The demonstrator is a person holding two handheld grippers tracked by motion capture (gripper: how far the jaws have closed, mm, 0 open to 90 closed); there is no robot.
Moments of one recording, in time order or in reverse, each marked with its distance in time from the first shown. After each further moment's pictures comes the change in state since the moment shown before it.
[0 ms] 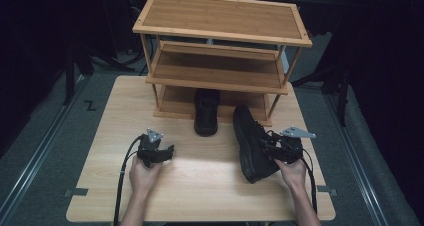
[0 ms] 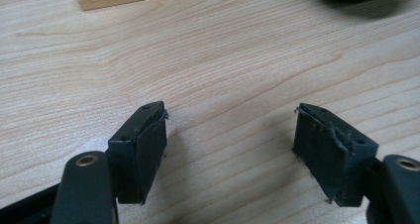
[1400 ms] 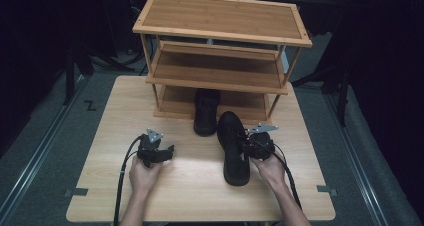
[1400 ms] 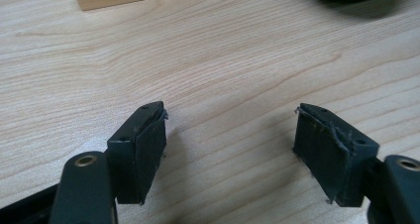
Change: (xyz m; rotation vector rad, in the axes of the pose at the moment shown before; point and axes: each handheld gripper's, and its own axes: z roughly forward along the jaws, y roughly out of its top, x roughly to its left) left arm 0.000 0.000 0.000 -0.002 -0.001 -0.001; right arm 0.059 0.021 0.048 0.198 0.035 -0.081
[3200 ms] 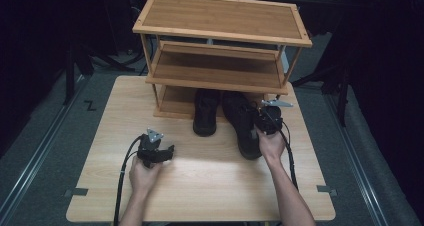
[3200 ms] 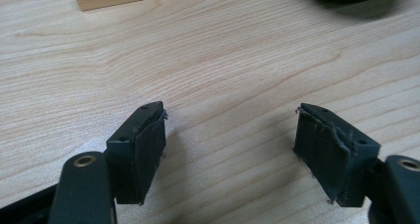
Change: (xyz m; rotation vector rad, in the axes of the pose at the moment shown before) left arm 0.000 0.000 0.000 0.003 0.000 0.004; right arm -0.043 0.059 -0.005 -0.186 -0.150 0.233
